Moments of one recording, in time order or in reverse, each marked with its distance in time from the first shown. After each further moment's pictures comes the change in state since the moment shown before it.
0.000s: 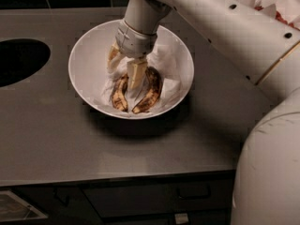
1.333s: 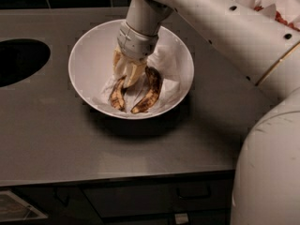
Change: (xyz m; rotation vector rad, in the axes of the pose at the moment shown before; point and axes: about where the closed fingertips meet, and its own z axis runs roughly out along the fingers) arm 0.002 0.001 0.002 -0.004 -0.003 0.002
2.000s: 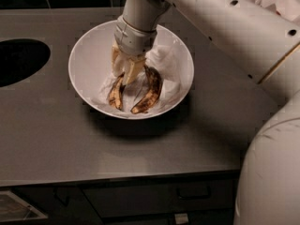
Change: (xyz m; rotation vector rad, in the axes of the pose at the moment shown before) arm -0.008 -0.003 -0.012 0.010 0.042 0.007
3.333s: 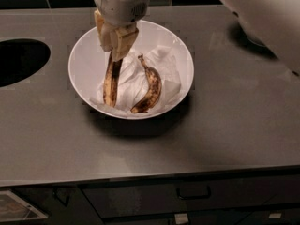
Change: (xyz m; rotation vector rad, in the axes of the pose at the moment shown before) arm -0.064 -0.004 -0.095 0.129 0.220 -0.022
